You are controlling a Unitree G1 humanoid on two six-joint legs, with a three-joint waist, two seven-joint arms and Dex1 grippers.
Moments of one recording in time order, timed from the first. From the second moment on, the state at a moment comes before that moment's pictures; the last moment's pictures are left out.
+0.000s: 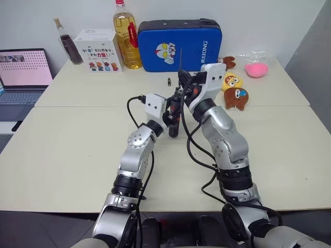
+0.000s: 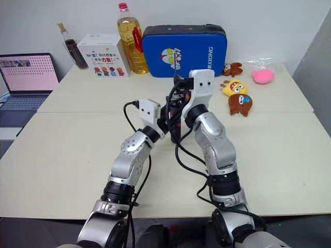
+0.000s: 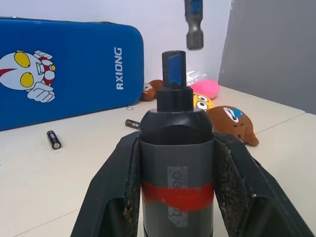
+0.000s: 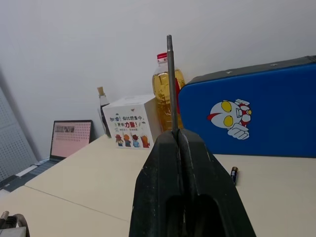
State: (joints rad) left arm -0.56 0.08 -0.05 0.19 -0.19 0.10 -0.38; right arm -0.70 0.13 0.04 -0.06 0.22 0.39 0.13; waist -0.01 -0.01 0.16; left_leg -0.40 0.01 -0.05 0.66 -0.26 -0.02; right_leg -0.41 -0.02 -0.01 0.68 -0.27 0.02
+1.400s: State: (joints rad) left arm -0.55 0.08 -0.05 0.18 -0.18 0.10 -0.38; right arm -0.74 0.13 0.05 0.04 0.22 0.29 0.13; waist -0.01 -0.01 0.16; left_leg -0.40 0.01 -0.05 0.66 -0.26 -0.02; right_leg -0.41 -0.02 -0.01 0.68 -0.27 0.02
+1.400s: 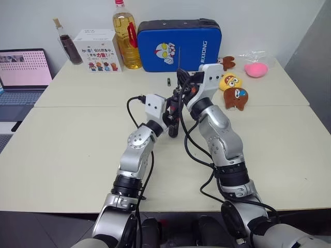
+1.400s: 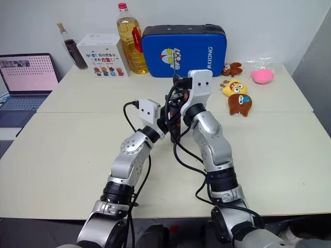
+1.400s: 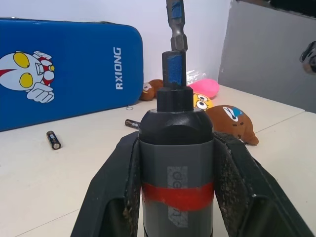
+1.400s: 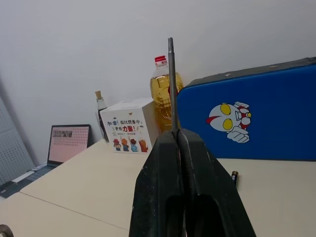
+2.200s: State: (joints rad) left arm -0.54 0.08 -0.05 0.16 -0.17 0.11 -0.37; right arm -0.70 0.13 0.08 0.01 0.23 0.29 0.14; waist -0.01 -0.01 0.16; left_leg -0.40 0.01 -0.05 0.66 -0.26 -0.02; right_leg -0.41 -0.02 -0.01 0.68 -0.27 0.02
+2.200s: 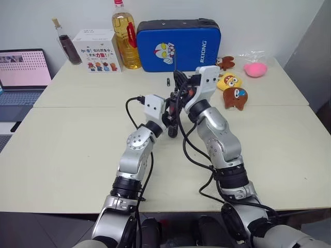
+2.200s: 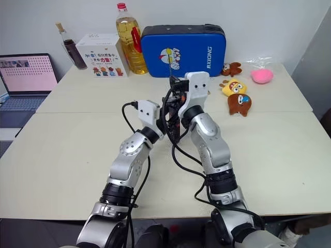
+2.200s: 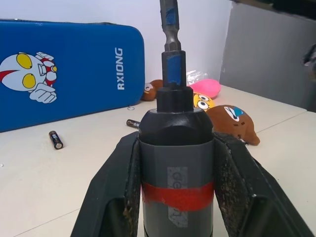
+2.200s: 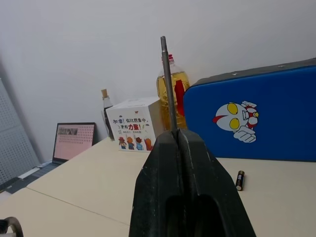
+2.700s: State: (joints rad) left arm -0.54 0.08 -0.06 0.16 -0.17 0.11 -0.37; right arm -0.68 0.11 0.09 -0.02 0.21 0.34 0.16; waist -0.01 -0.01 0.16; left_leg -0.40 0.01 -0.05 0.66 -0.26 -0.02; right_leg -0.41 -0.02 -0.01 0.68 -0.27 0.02
